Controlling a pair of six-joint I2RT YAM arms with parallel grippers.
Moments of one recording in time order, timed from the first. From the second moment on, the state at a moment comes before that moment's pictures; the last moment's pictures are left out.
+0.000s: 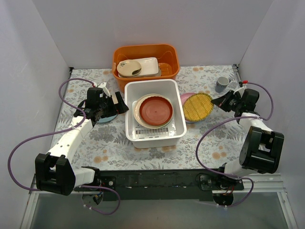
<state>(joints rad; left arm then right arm) -0.19 1.23 0.92 -0.39 0.22 -0.44 -0.26 1.47 0.79 0.14 -0.66 0.52</state>
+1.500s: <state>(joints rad) -0.19 1.23 0.92 -0.39 0.22 -0.44 -0.30 1.18 0.93 -0.07 -0.61 0.51</state>
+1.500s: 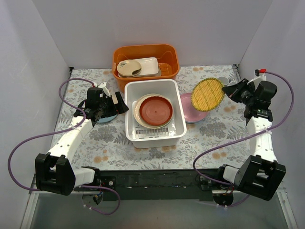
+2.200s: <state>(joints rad) -0.19 1.23 0.92 -0.39 0.22 -0.44 -0.30 1.14 1.00 -0.07 -0.70 0.56</state>
